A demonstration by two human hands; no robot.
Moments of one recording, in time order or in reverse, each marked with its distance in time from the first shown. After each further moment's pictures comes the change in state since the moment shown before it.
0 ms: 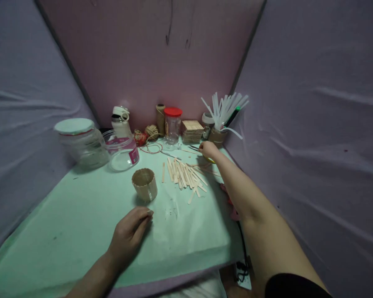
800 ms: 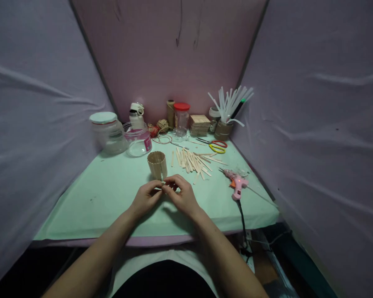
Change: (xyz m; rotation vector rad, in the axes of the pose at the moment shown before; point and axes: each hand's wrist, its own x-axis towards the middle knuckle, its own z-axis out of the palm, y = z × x) left_hand 0.008 -0.001 0.003 -0.121 -0.140 -0.217; right_hand -0.251 -0.151 0.048 1.152 0.235 -0.415
